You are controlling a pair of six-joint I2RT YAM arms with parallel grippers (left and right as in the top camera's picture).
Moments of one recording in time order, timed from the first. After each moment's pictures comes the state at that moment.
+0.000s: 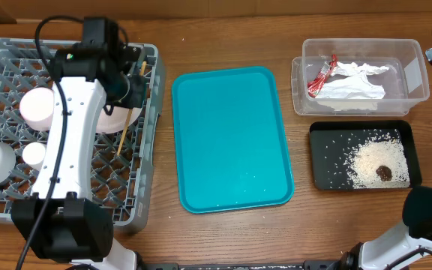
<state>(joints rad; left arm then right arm) 0.02 1.75 1.66 -1.17 0.06 0.14 -0.34 1.85 2.21 -1.59 0.17 0.85</state>
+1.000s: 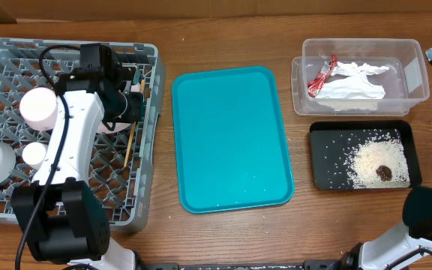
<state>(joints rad) 0.07 1.75 1.43 -0.97 0.14 0.11 -0.34 1.85 2.21 -1.59 0.17 0.85</state>
